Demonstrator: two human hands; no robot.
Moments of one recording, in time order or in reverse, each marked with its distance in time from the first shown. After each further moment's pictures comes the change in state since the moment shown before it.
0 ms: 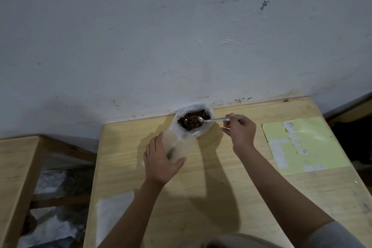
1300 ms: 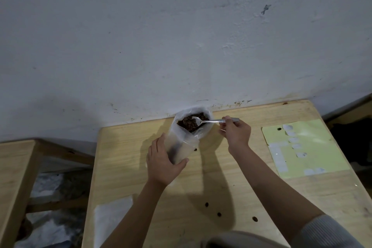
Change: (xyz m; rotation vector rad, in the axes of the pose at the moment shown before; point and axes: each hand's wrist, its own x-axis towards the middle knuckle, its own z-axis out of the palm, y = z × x) left_hand 0.011 -0.001 0.012 -0.067 0.001 0.020; right_hand 0.017 0.011 0.013 -0.043 0.046 0.079
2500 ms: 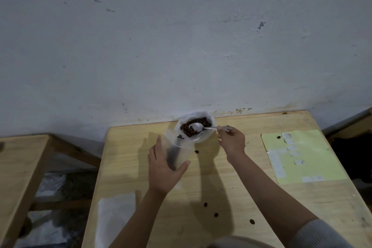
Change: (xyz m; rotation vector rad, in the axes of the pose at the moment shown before) left_hand -0.035 0.018 -0.022 -0.213 0.074 -0.091; right_hand -0.010 0.017 -0.007 -0.176 -0.139 -0.042
